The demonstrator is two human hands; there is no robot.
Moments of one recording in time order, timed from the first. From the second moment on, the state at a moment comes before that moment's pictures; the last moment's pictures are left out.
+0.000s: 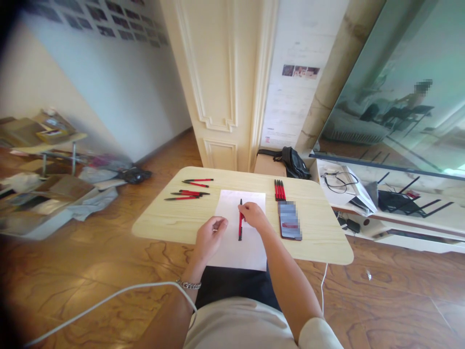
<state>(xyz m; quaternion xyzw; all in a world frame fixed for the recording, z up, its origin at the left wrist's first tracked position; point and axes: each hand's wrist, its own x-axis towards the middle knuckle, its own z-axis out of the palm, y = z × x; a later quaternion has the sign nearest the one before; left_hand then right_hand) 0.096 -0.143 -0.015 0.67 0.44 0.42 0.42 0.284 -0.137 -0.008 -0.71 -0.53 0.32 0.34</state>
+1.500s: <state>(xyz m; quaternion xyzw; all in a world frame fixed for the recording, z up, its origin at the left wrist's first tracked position) 0.148 -0.174 -0.021 0.38 0.30 0.42 0.76 0.255 -0.168 -0.007 -0.48 -0.29 0.52 0.64</state>
